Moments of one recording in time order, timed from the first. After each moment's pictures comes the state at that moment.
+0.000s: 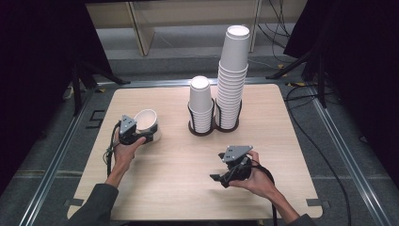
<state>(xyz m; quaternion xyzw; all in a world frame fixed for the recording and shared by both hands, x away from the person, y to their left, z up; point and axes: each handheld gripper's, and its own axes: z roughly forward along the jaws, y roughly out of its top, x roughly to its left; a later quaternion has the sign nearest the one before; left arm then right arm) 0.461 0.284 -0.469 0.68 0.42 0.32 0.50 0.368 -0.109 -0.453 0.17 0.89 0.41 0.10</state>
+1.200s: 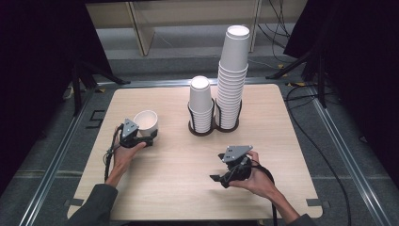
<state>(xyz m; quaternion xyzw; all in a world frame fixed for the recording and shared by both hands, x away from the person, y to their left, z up) 0.460 0.290 -0.489 0.72 0.40 0.32 0.47 0.369 -0.109 -0.453 0.17 0.89 0.41 0.09</state>
